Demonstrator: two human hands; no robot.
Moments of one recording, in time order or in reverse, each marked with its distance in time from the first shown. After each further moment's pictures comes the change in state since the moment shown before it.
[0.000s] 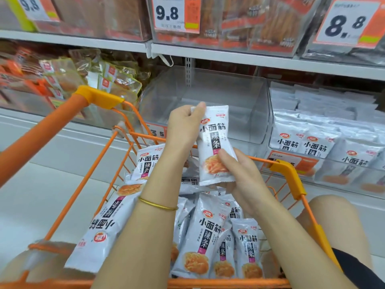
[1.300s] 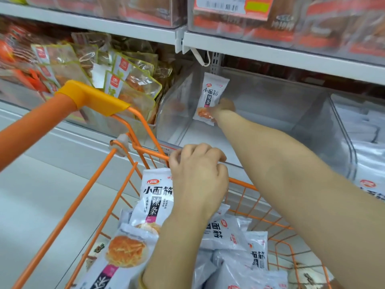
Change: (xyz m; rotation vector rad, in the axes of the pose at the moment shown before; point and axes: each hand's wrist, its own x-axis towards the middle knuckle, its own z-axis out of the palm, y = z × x) left_hand 0.033 -0.076 -0.021 0.750 -0.003 0.231; right_hand 0.342 0.005 0.052 -0.800 0.305 0.118
